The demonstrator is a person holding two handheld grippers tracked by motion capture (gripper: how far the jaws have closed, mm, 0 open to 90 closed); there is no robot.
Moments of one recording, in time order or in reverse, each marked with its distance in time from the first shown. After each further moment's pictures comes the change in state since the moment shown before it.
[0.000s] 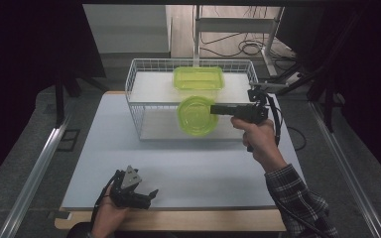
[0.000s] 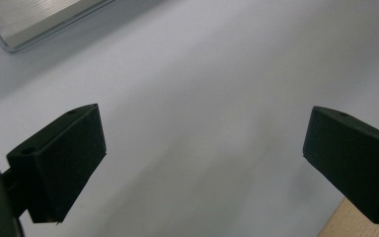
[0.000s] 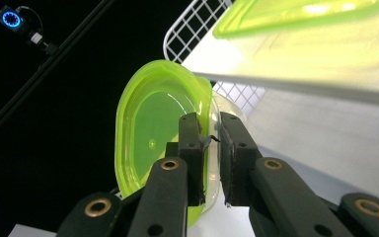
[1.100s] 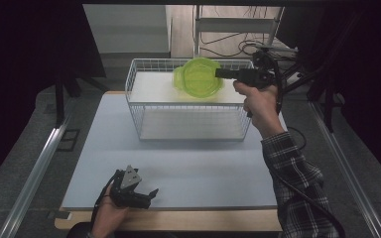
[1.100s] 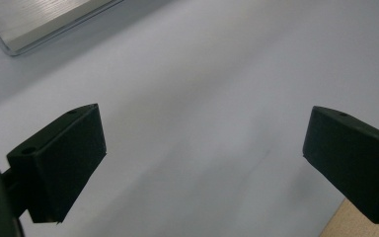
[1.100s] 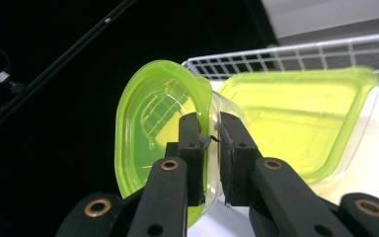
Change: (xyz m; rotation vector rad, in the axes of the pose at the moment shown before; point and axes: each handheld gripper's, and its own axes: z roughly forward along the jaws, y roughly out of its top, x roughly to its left) left arm 0.000 0.001 -0.001 -0.008 -0.002 0.002; right arm 0.011 0.078 -0.002 -0.115 -0.129 -0.046
